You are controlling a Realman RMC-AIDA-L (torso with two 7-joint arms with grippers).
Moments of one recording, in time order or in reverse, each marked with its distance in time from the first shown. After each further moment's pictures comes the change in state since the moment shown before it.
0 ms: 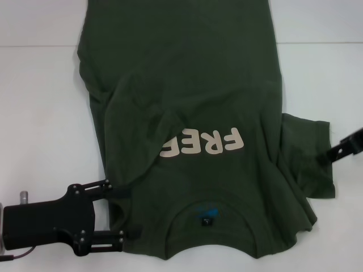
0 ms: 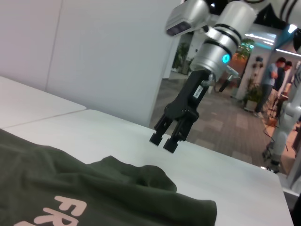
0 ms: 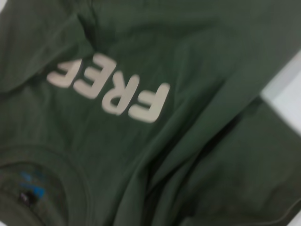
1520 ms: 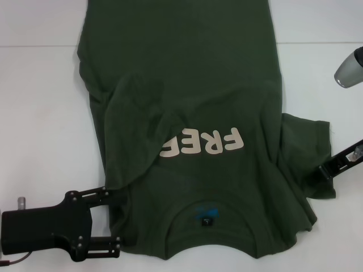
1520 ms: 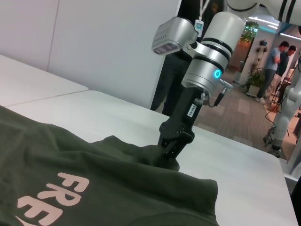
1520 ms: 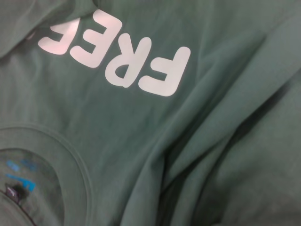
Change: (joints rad) left arm 0.002 -0.002 -0.016 0.012 0.054 -0.009 -0.011; right arm -0.031 -0.003 -0.179 0.237 0.070 0.218 0.047
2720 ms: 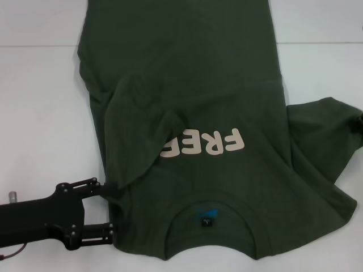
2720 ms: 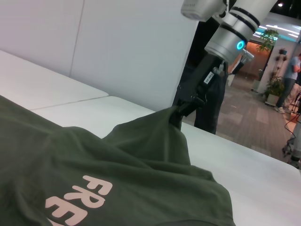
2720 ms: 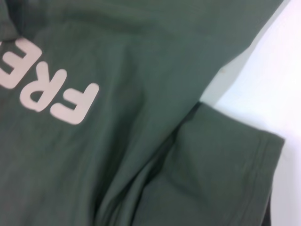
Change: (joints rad) left arm -0.005 0.002 -0.055 0.002 0.002 -0.012 -0.024; right arm 0.041 -0.004 0.006 -0.303 -0.200 -0.098 0.014
